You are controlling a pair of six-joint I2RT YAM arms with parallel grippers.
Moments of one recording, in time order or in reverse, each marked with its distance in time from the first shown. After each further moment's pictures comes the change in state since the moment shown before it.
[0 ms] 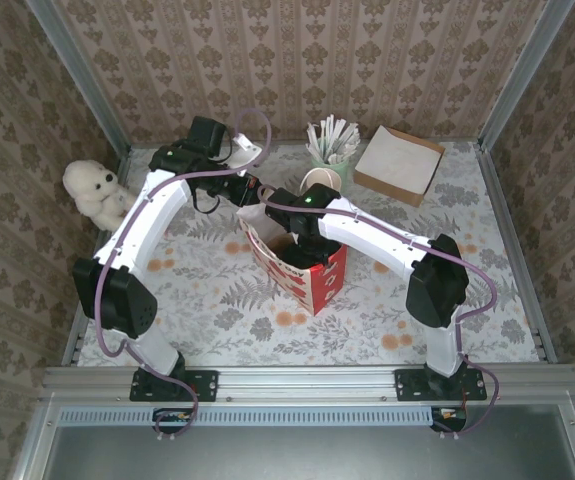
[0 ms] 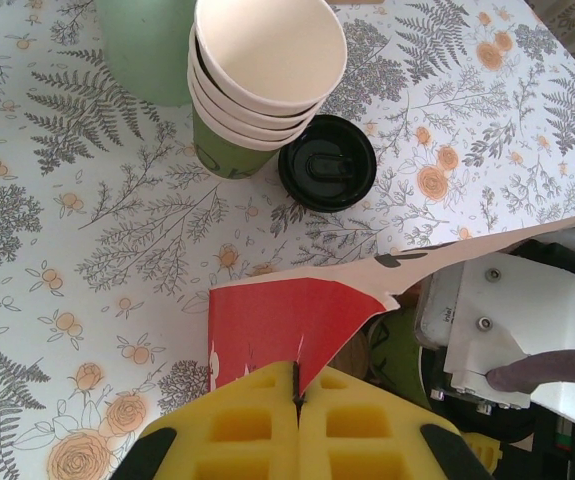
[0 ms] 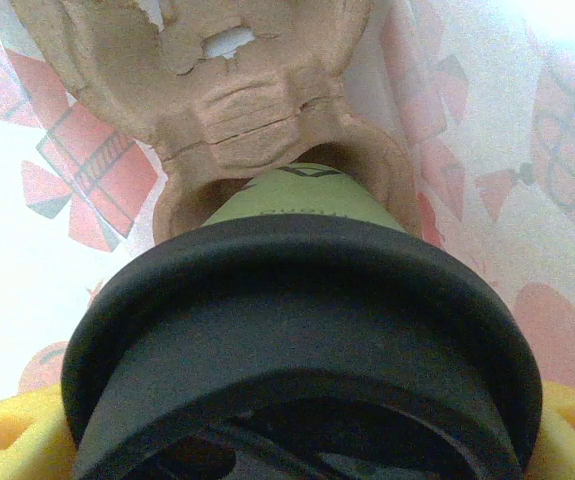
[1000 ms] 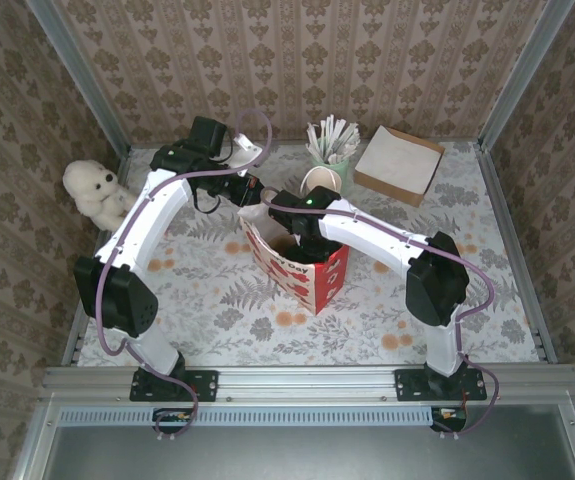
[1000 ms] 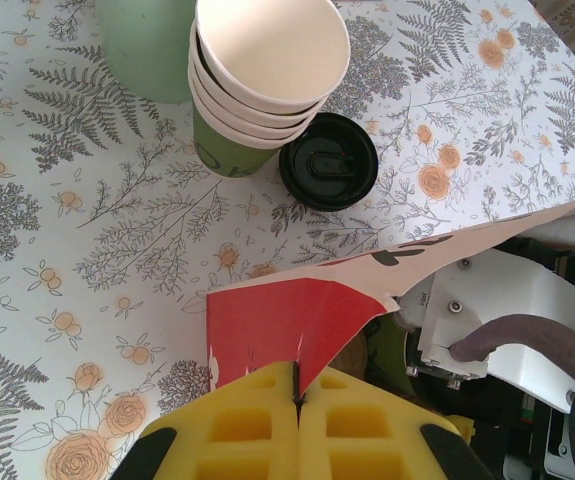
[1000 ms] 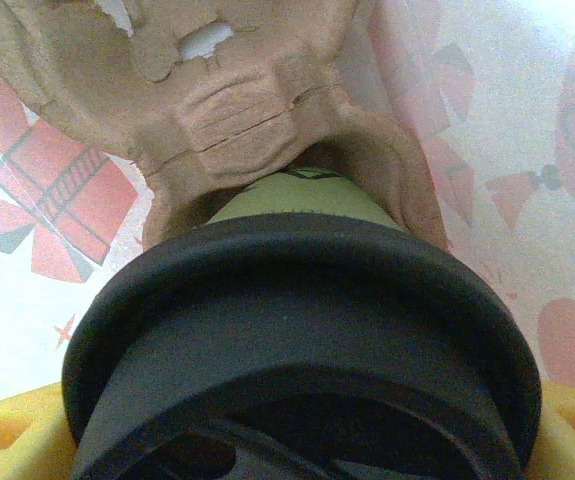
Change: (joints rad) left arm 0.000 0.006 0.000 0.000 0.001 0.000; right arm -0.021 0.005 -0.061 0.055 -0.009 -0.003
